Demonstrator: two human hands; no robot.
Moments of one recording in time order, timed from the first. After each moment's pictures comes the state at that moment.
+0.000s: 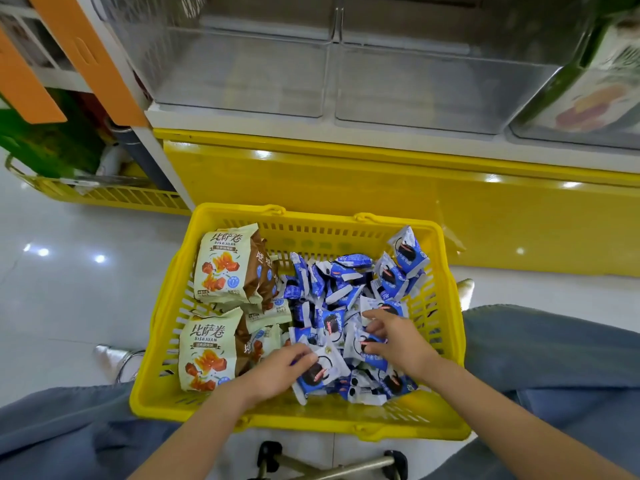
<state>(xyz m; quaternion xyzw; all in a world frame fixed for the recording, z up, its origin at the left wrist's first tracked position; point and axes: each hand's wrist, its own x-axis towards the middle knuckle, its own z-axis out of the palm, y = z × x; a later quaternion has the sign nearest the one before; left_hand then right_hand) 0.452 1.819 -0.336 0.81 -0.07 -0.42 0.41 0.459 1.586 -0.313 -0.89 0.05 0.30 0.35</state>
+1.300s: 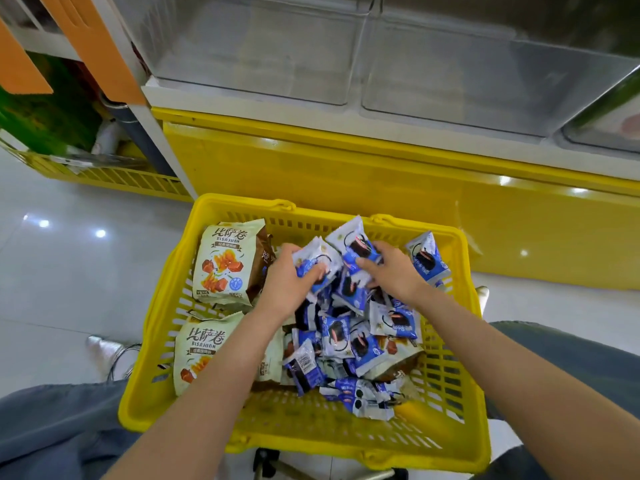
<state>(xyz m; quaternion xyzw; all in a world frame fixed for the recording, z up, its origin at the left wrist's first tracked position) 0.558 1.797 -0.307 0.85 0.09 -0.15 0.50 0.570 1.610 -0.289 -0.88 0.08 0.23 0.42</state>
